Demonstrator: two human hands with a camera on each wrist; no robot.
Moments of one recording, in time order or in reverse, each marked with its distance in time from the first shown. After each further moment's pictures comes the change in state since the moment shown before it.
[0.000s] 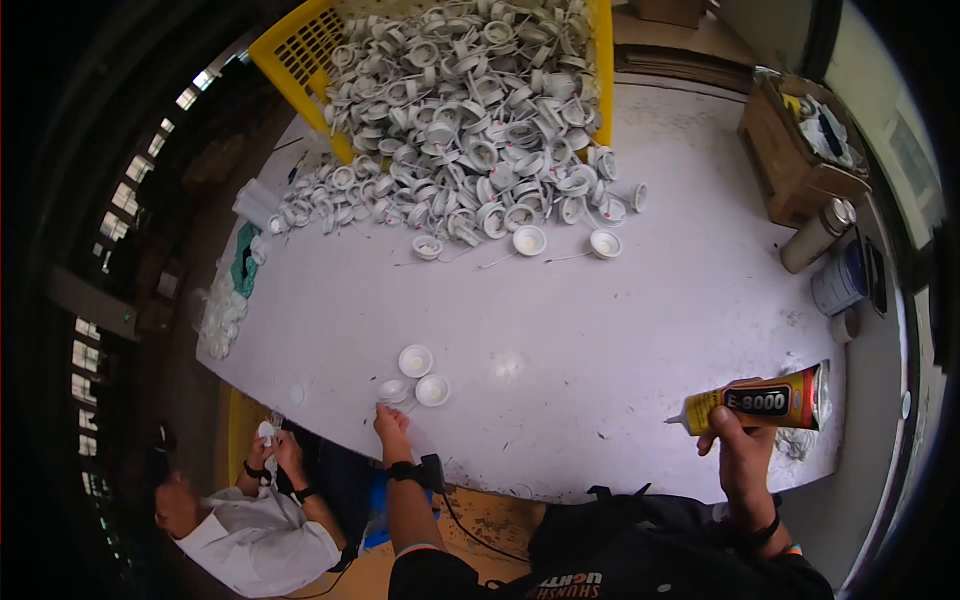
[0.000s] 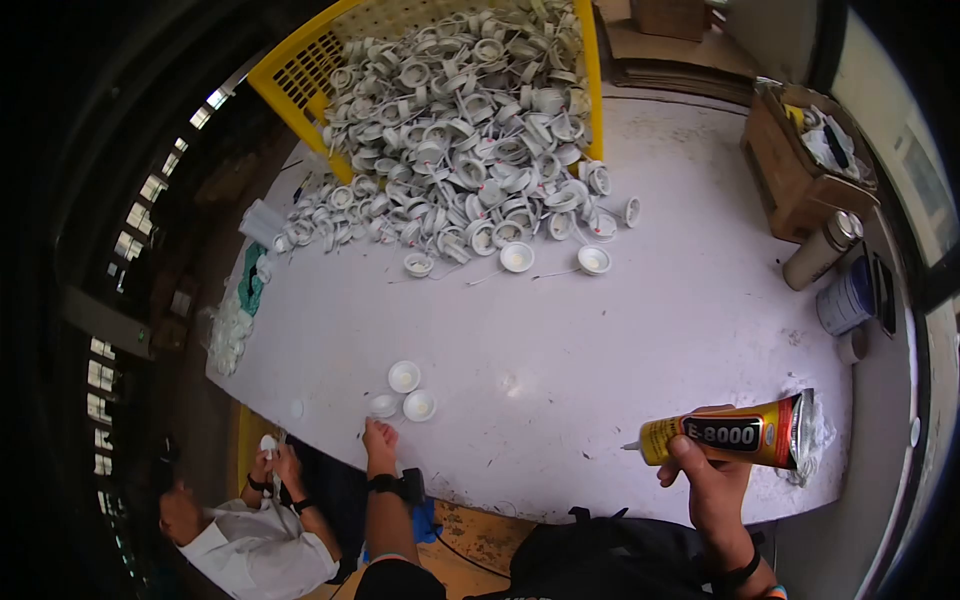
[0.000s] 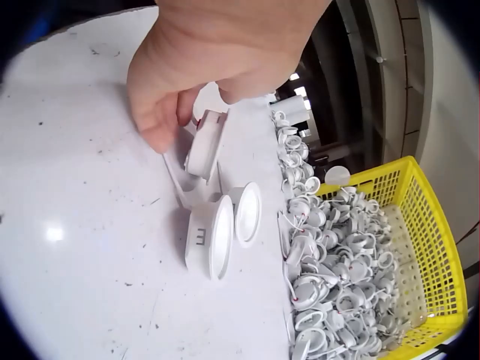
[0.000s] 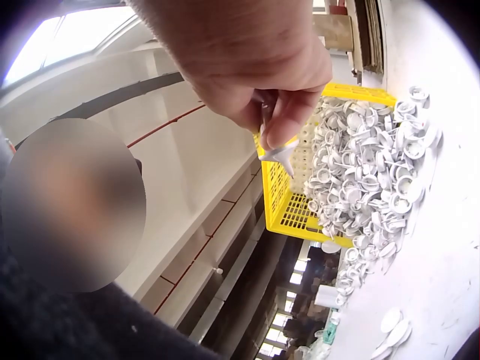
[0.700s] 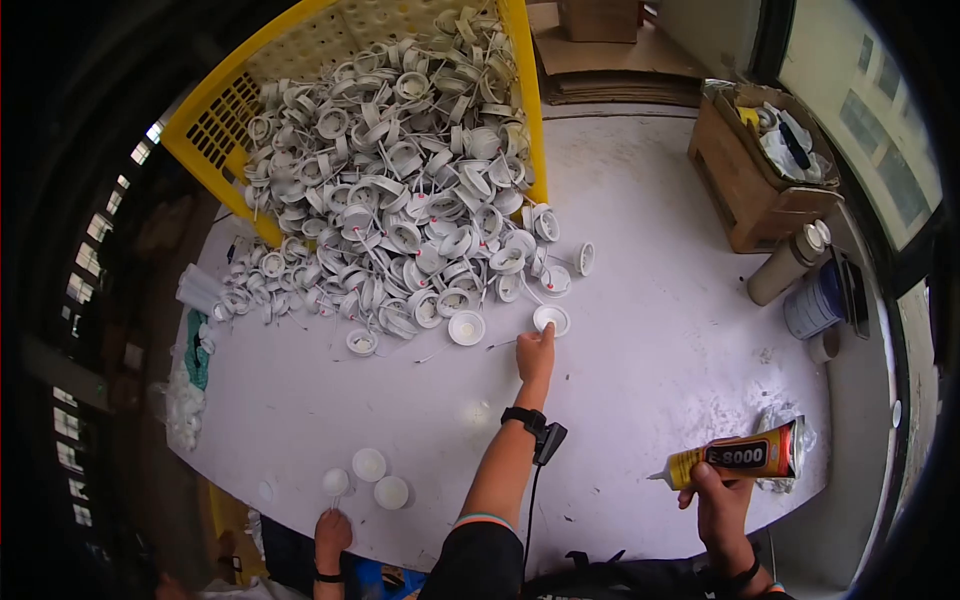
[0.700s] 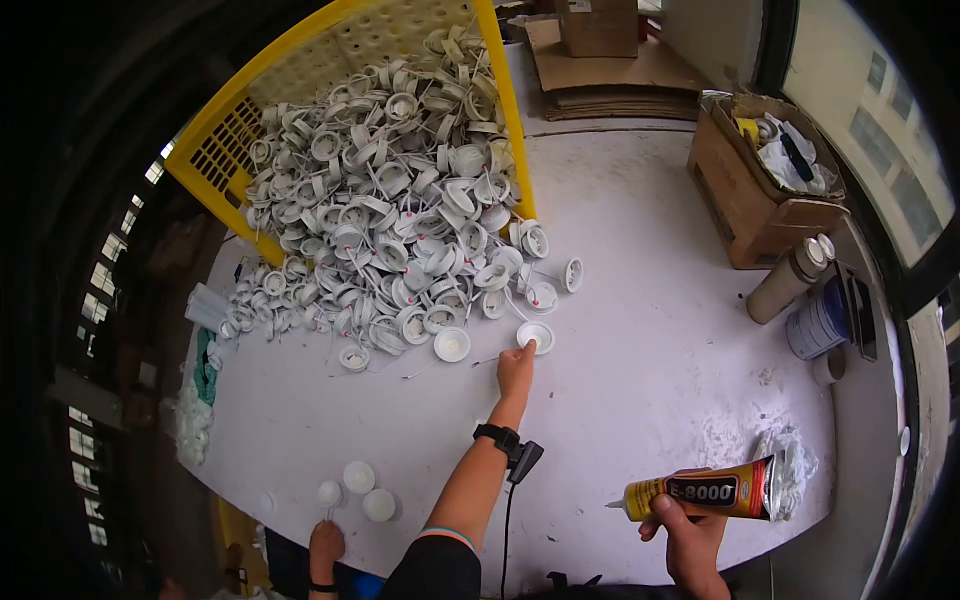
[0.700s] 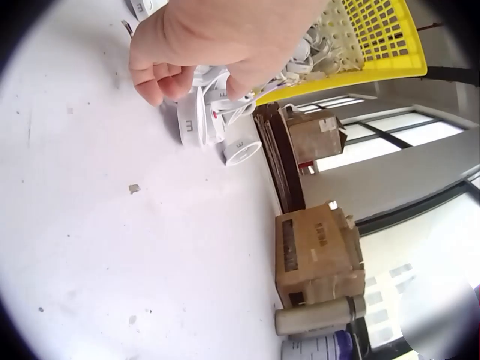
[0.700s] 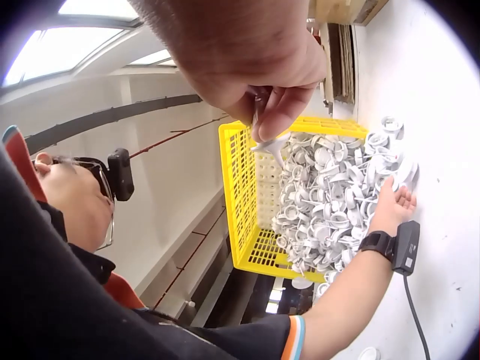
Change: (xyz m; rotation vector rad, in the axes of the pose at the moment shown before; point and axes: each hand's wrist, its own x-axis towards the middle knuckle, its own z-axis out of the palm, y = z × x) left_hand -0.162 -0.061 0.412 0.744 -0.634 0.596; right_hand 0.062 0.011 -0.023 0.092 0.237 0.074
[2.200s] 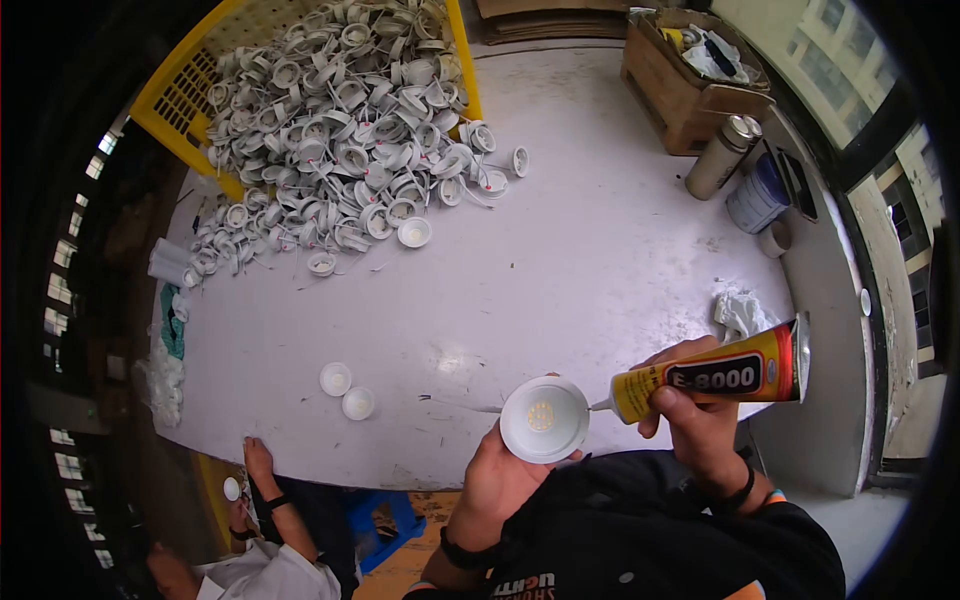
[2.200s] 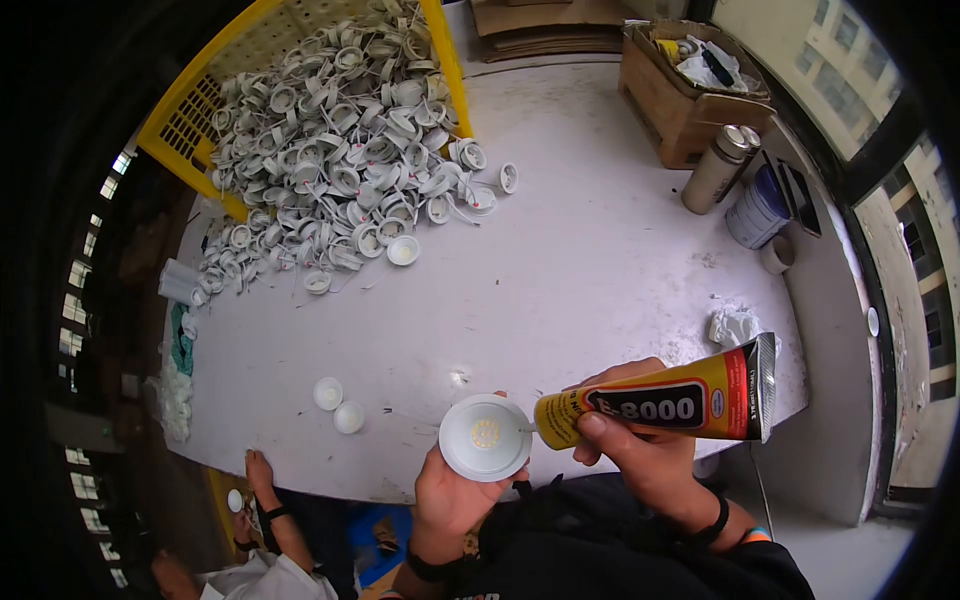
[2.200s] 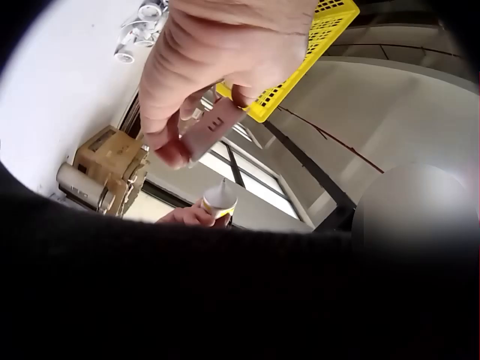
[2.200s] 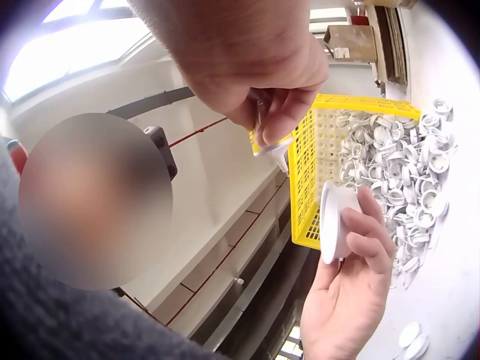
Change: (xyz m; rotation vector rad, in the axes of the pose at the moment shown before) left_hand -0.336 0.057 -0.187 -1.373 -0.910 -0.257; right_hand -0.085 -0.027 -0.009 -0.007 -0.303 -0.136
